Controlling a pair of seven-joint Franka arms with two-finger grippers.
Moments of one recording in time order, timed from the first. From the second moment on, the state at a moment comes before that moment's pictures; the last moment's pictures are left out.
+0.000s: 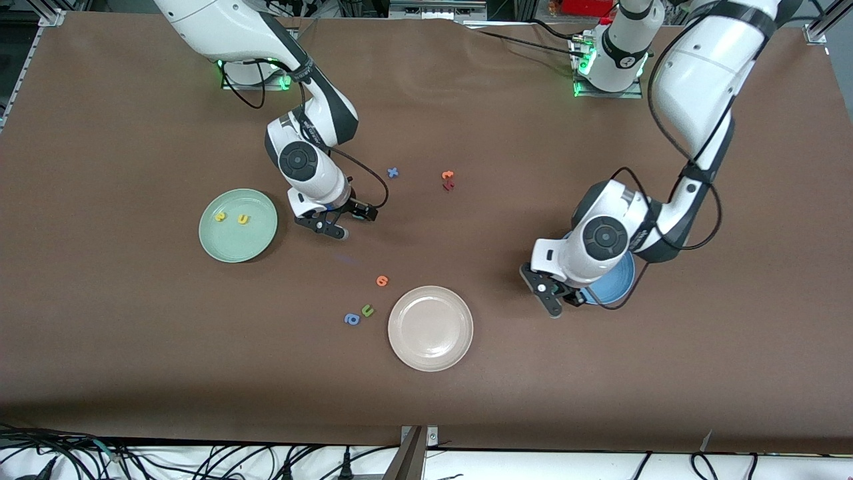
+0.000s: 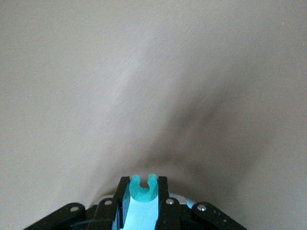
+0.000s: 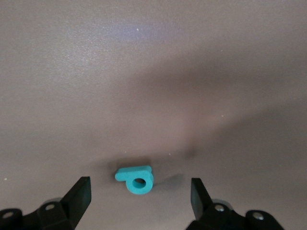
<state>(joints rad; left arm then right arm) -0.02 0.69 -0.34 -1.60 0.33 2.20 0.48 0.37 0.51 0.21 -2.07 0.06 2.54 0.88</state>
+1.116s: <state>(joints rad) 0.09 0.44 -0.39 -1.61 0.09 1.82 0.35 0.38 0.54 0.21 -2.06 0.06 2.59 0.88</state>
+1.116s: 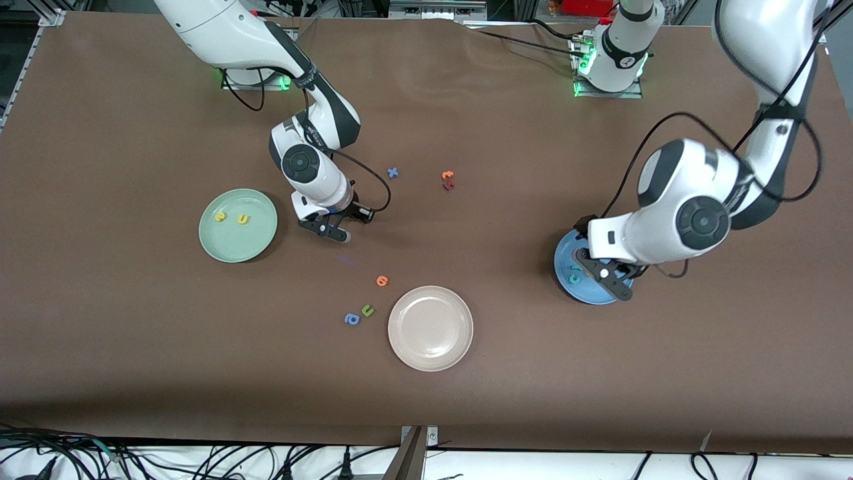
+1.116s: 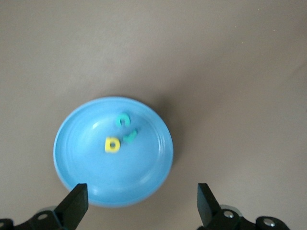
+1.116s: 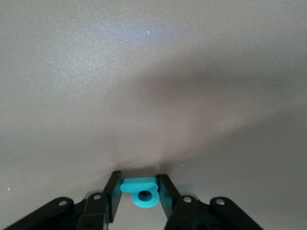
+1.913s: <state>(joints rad) -0.05 0.02 -0.18 -1.60 0.09 1.65 0.04 0.37 0.40 0.02 -1.97 0.06 2.12 0.60</state>
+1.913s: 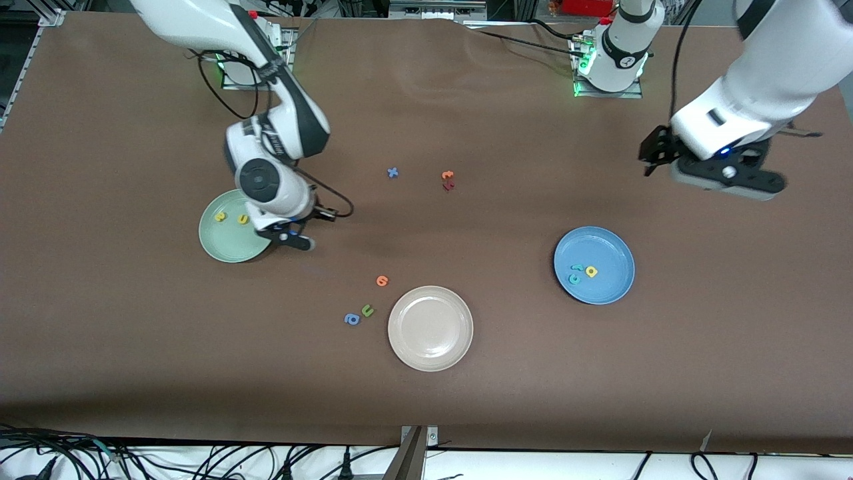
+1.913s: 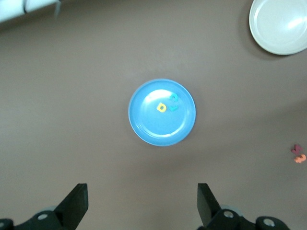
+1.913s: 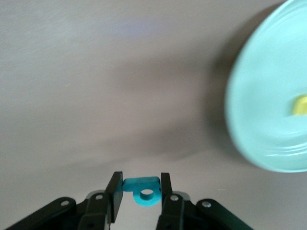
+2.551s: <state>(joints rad) -0.03 0.02 -0.13 -1.62 0.02 1.59 0.05 0.34 0.41 -0.22 -2.07 0.08 2.14 0.18</state>
